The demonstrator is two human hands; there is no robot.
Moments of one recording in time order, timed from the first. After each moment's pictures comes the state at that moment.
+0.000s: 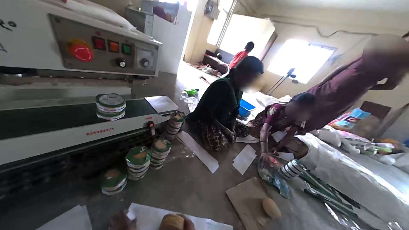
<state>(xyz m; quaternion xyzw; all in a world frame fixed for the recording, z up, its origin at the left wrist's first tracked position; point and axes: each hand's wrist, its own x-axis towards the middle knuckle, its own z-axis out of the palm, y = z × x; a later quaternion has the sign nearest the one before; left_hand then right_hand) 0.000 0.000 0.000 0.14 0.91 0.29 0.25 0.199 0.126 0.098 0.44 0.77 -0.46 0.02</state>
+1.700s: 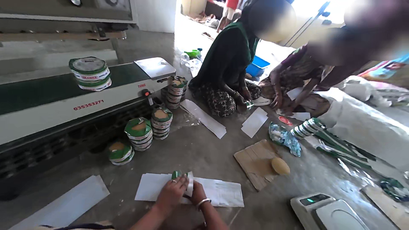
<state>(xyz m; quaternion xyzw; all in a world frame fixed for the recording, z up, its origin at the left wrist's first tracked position) 0.085 0.039 0.082 0.68 0.69 0.25 0.02 0.207 0.141 0.071 0.42 0.78 -0.47 0.00</state>
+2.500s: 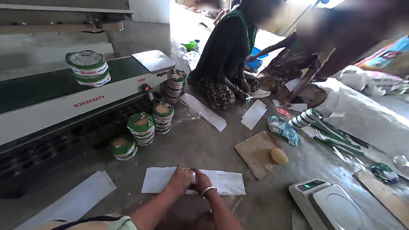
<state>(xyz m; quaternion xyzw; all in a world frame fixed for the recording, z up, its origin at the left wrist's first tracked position) 0.074 0.072 0.139 0.66 0.67 -0.03 0.33 0.196 0.148 0.099 0.47 0.78 -0.39 0.16</state>
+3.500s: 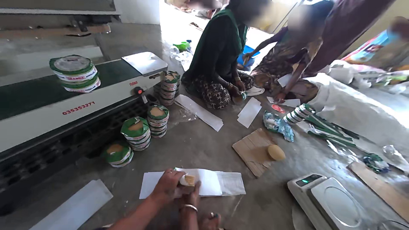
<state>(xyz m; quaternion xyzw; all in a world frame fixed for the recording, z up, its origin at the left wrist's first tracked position) 0.036 0.035 0.129 0.66 0.66 0.24 0.26 0.144 0.057 0.069 0.63 0.14 -0.62 -0.44</state>
